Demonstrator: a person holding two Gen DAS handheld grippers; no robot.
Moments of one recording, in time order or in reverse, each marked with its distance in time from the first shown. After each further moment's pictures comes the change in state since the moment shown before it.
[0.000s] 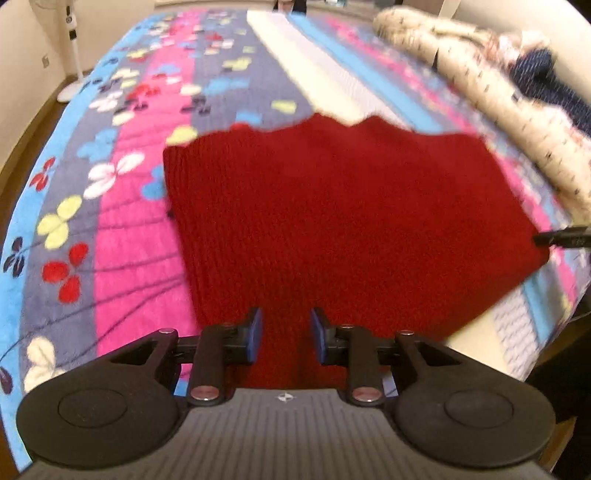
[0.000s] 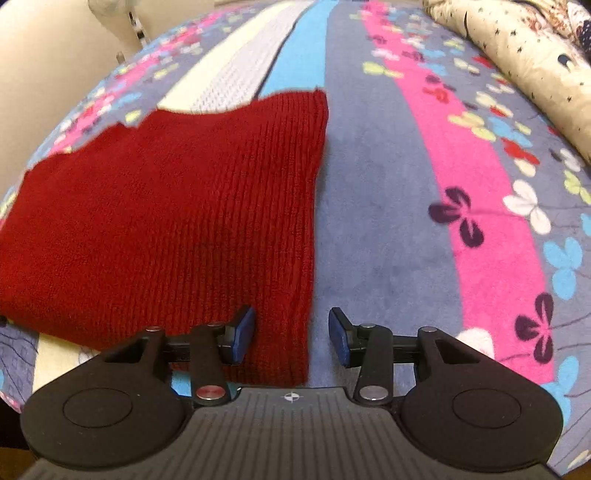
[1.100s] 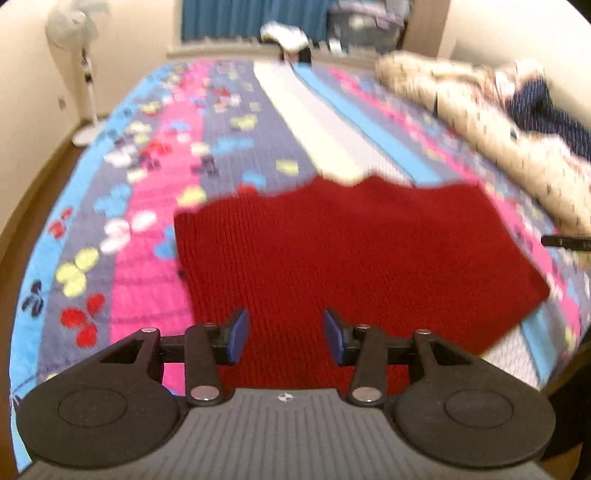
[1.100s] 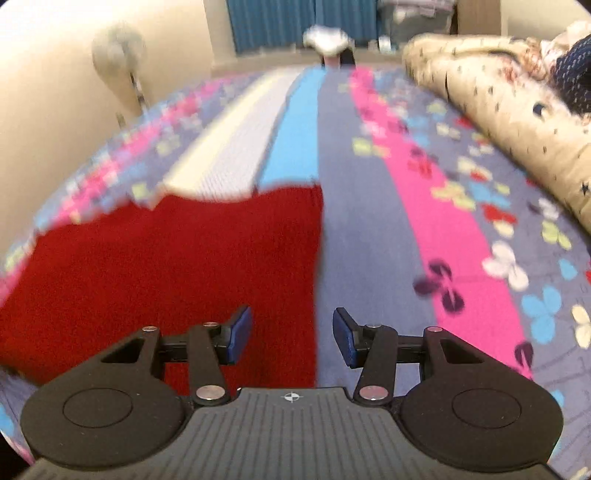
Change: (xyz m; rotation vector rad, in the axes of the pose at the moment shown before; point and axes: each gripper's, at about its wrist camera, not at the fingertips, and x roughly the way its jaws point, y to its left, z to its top) left arm -0.030 -0.018 0.014 -0.002 -0.214 0.051; right arm -0.035 0.005 0.015 0.027 -0.265 -0.003
